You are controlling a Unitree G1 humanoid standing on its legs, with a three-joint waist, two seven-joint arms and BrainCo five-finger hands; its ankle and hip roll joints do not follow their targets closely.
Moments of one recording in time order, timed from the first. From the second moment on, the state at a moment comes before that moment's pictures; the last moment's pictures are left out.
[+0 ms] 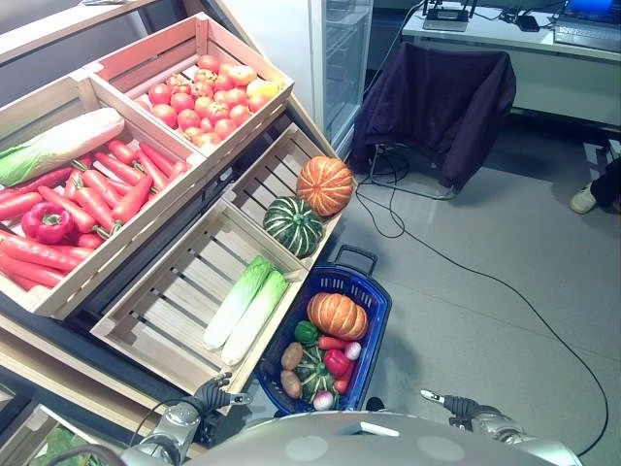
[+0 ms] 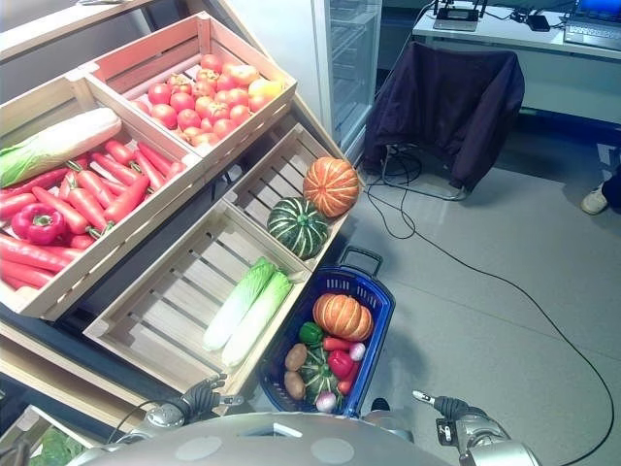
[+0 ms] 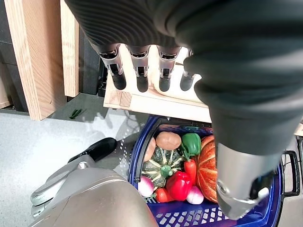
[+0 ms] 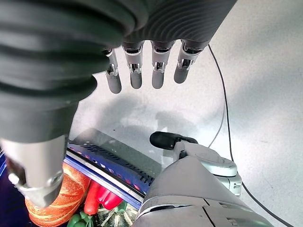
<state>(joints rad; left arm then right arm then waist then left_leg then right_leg) 0.00 0.30 -0.30 1.25 -0.04 -0.17 -0.12 -0.05 -0.33 0.13 1.36 0.18 0.07 0.05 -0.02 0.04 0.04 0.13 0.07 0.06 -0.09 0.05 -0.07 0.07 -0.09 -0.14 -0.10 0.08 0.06</state>
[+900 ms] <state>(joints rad) -0.18 0.29 -0.32 1.20 -0.20 -0.22 -0.05 -0.26 -0.34 0.19 1.33 0.30 0.05 0.01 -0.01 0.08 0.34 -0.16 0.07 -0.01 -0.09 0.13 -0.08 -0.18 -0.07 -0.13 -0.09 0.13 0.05</state>
